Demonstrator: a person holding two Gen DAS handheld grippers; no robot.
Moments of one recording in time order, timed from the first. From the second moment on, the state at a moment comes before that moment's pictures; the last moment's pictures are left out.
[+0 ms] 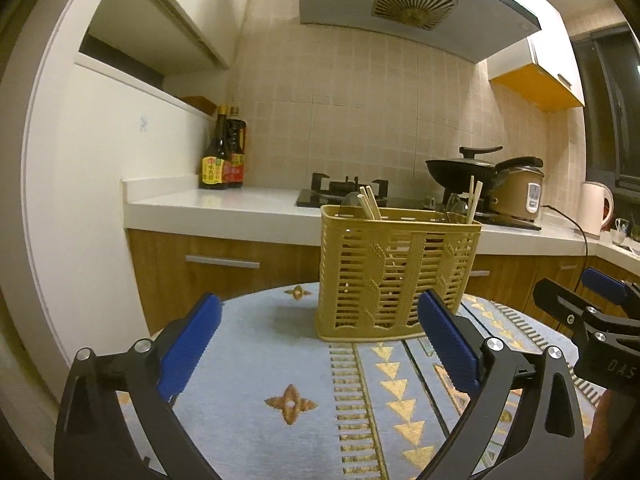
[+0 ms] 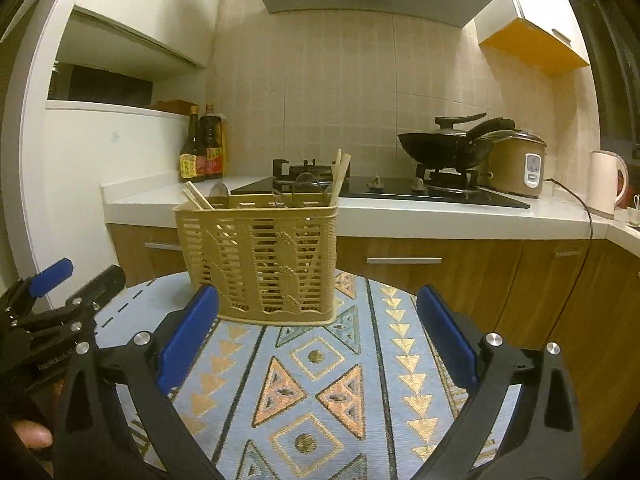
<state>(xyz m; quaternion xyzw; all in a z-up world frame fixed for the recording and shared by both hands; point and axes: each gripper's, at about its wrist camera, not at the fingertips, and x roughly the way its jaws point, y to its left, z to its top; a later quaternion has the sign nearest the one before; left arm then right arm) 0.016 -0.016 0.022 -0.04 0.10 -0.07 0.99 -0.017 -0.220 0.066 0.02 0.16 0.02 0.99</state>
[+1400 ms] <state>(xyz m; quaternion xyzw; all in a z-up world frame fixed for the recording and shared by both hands) 0.022 -0.018 0.017 -0.03 0.13 -0.07 0.99 -0.016 -0.228 0.065 0.05 0.18 0.02 0.98</state>
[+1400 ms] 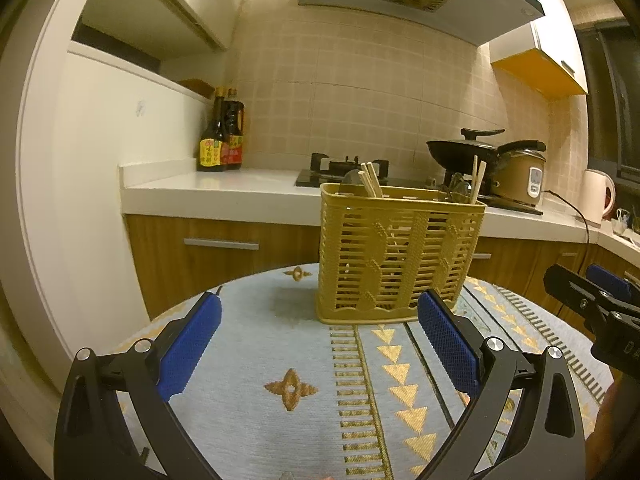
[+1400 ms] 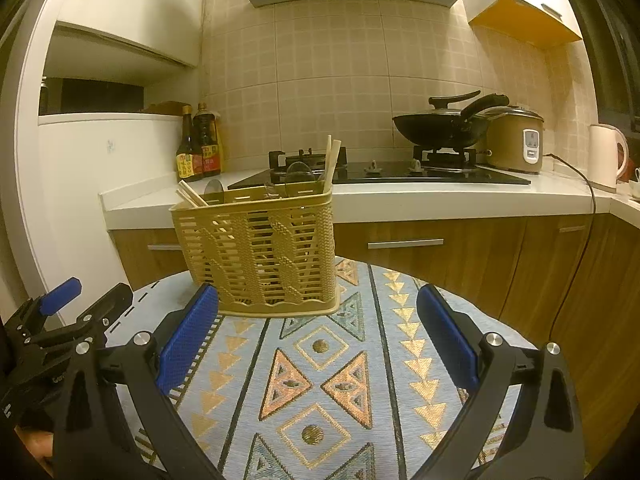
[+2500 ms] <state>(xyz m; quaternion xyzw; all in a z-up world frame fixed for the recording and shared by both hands) 0.025 -0.014 0.016 -0.03 0.14 -0.06 0.99 -0.021 -0.225 0.067 0.04 0.17 0.03 0.98</state>
